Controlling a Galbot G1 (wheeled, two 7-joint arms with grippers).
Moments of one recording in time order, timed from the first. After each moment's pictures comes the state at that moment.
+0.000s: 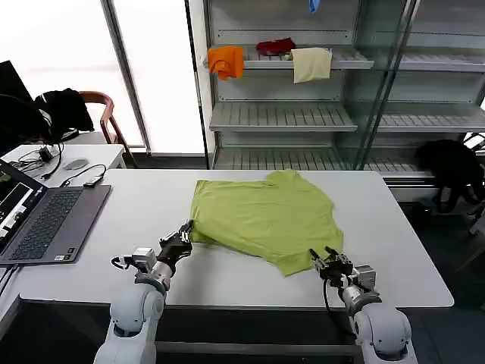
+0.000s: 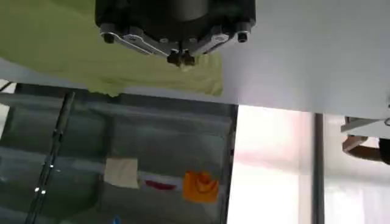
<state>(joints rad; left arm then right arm) 1.07 -1.49 -0.54 -1.79 -0.21 0.44 0.14 -1.20 1.42 0.58 1.91 0.07 -0.57 -0.23</state>
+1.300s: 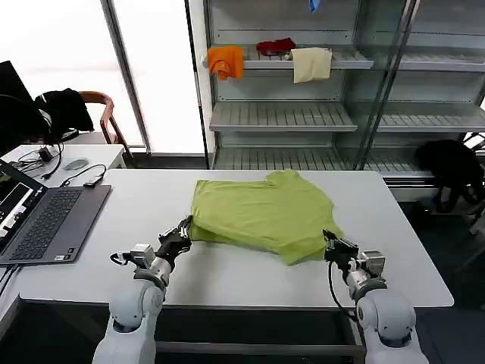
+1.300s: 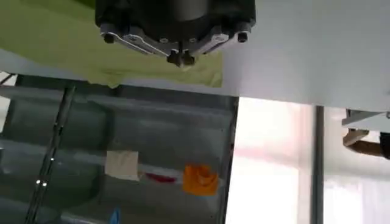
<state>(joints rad) 1.05 -1.49 -0.54 -1.79 -0.22 0.44 0.15 -1.11 1.41 0.61 1.93 0.17 -0.58 -0.15</state>
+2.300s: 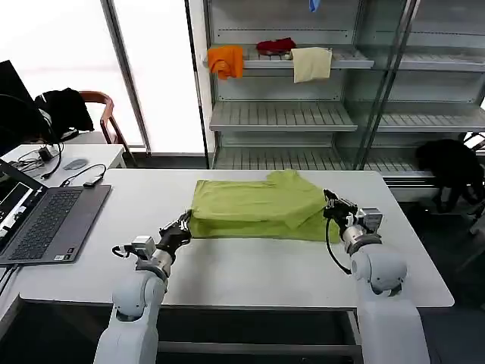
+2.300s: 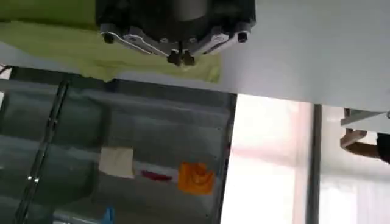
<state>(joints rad) 0.98 -1.50 -0.54 -1.73 -0.23 0.45 0.13 -0.82 1.42 0.57 1.74 0.18 -0.58 -0.10</state>
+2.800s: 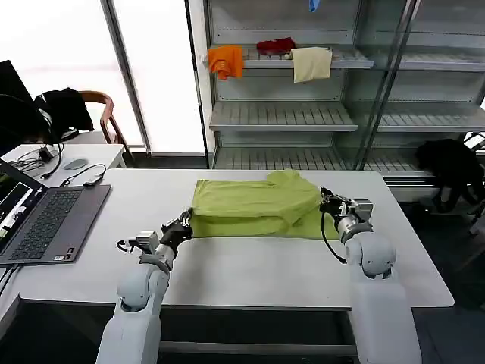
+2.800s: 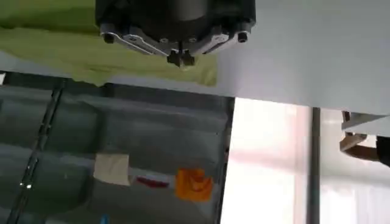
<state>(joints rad) 0.93 -1.50 -0.54 -1.64 -0.21 0.44 0.13 -0.74 1.44 0.56 1.58 0.14 -0.56 -0.12</state>
